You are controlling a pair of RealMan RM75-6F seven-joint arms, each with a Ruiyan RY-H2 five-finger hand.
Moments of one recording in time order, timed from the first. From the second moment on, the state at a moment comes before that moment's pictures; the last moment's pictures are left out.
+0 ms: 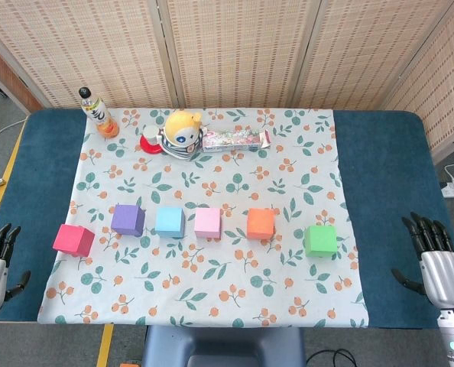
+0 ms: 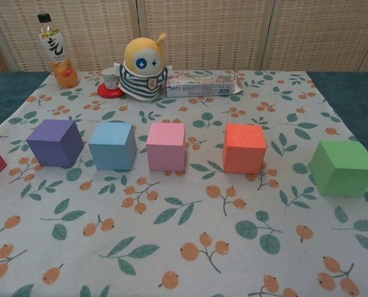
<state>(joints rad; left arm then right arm) -0.07 -1.15 -0.07 -1.61 1.42 1.51 0.19 0.05 -1.10 0.06 -1.65 -1.52 1.51 -0.05</state>
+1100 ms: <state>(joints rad) -0.48 -1.09 -0.19 -1.70 1.46 1.04 0.08 0.10 -1.01 0.08 -1.72 -1.57 1.50 -0.03</state>
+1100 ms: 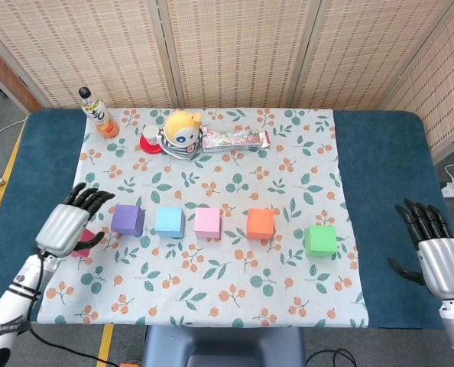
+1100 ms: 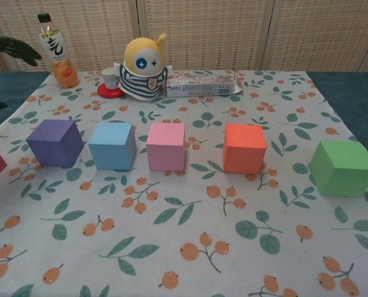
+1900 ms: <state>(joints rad) -0.78 -1.40 -0.19 -1.52 1.12 0.76 0.27 0.13 -1.04 0.08 -1.69 -1.55 1.46 -0.01</state>
